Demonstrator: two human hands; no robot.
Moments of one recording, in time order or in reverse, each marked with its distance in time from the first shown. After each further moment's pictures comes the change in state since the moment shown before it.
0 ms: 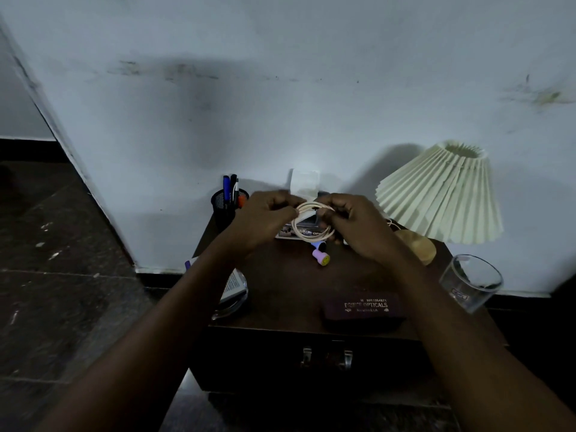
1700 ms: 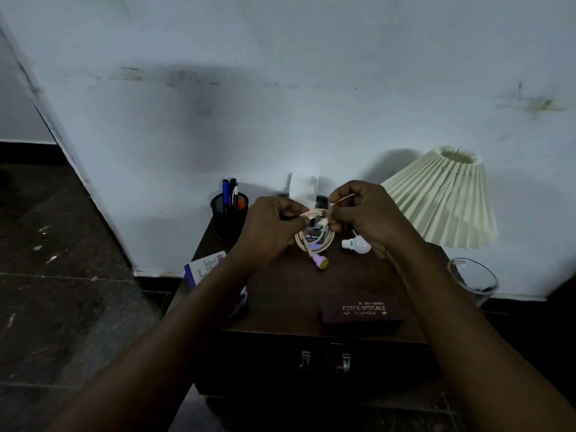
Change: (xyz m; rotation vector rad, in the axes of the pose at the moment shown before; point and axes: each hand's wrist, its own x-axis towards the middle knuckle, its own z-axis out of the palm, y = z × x) left_hand -0.001 -0.008 0.022 -0.059 0.121 0.016; right_hand -0.002 -0.035 -0.019 0.244 0.169 0.232
